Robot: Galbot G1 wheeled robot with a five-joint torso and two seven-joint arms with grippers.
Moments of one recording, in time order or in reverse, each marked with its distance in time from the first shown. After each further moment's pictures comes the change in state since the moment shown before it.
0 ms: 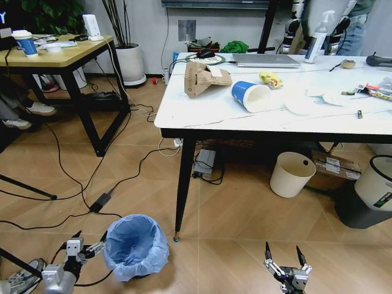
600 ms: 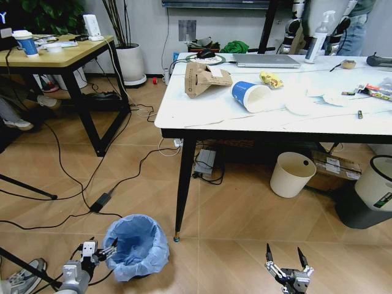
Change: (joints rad) left arm -0.089 -0.013 0.076 0.107 0.028 0.086 -0.019; right arm -0.012 -0.001 0.004 0.010 -0.008 -0.001 0.000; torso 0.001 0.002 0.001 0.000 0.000
